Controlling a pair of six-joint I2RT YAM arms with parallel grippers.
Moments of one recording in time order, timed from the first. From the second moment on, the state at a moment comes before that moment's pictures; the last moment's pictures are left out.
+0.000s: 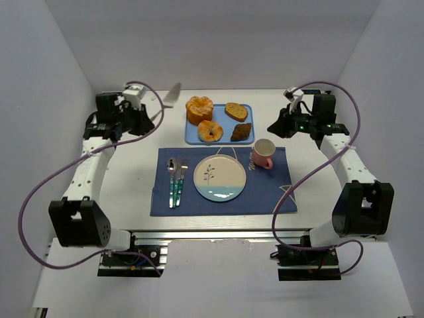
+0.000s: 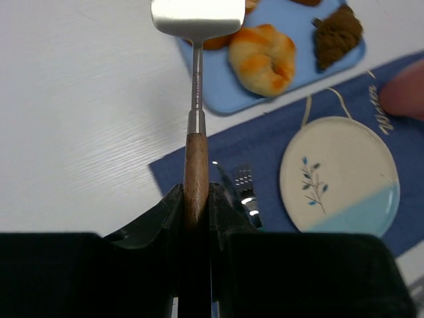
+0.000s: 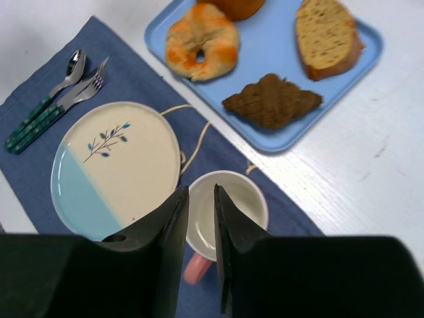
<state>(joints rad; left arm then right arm) 0.04 1.37 1.26 -0.47 0.47 0.09 0.06 1.48 1.19 -0.32 -0.81 -0.26</state>
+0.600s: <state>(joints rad) -0.42 1.90 1.80 -0.82 0.15 0.26 -0.07 1.48 1.22 -0.27 -0.83 -0.19</state>
